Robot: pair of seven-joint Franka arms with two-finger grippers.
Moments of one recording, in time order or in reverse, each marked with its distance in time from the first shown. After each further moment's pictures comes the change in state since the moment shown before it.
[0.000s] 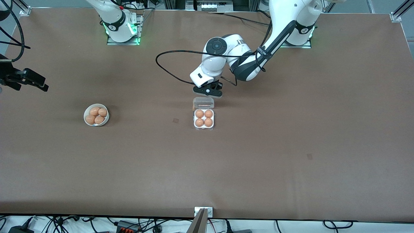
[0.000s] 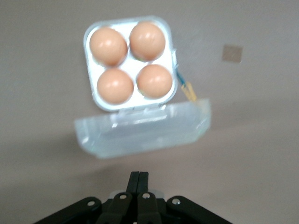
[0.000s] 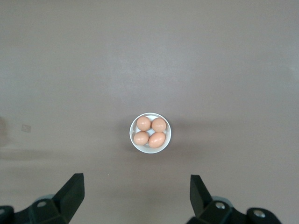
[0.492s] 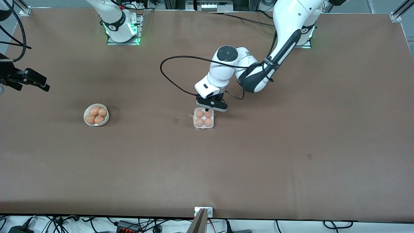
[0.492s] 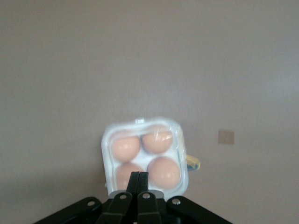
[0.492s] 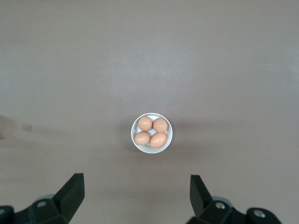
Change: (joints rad) left arm 0.017 0.031 0.082 0.064 0.121 0.165 -0.002; right arm 0.000 0.000 0.006 0.000 0.000 0.000 0.000
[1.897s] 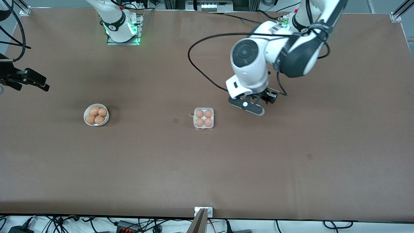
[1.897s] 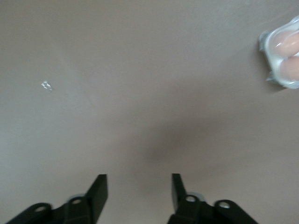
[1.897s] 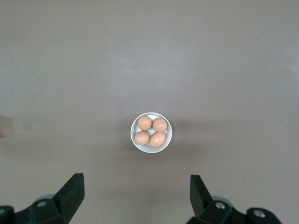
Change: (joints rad) left arm 0.136 -0.157 -0.006 0.319 -0.074 -1.004 0.608; right arm -0.006 0.000 0.004 0.000 0.000 -0.002 -0.004
